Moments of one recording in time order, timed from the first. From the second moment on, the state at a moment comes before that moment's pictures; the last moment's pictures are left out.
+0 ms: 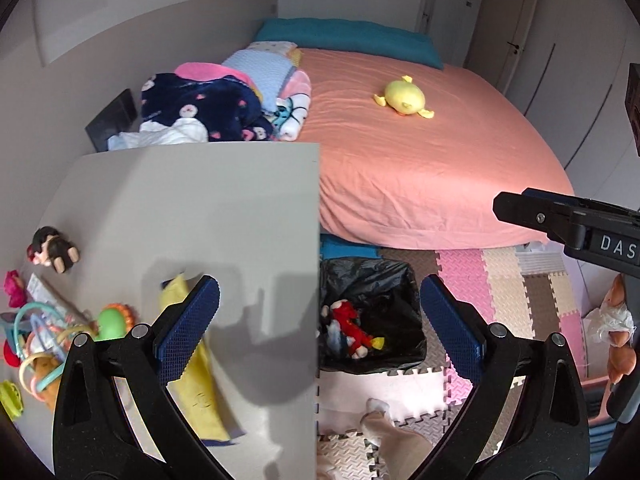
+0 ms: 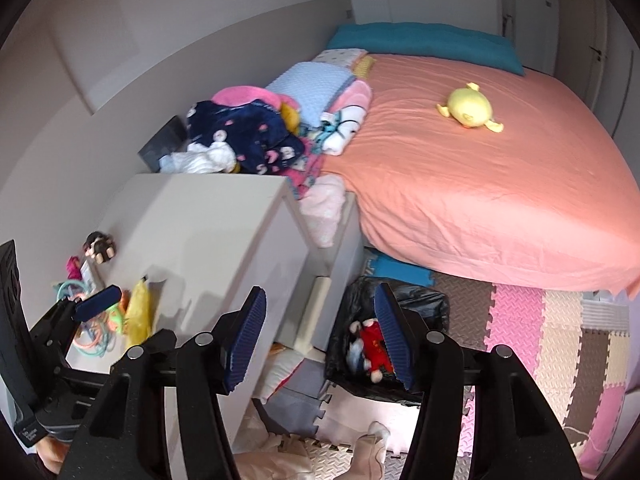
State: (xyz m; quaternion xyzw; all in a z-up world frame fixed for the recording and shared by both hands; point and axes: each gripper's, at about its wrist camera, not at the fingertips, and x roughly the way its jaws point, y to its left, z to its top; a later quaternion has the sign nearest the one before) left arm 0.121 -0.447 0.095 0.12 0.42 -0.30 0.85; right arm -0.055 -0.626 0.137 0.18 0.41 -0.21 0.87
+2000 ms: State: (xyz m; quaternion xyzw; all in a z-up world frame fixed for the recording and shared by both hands) left arm 0.171 -0.005 0.042 -0.06 0.47 0.01 0.88; right arm 0.126 -0.324 0.077 0.11 0.51 0.03 0.85
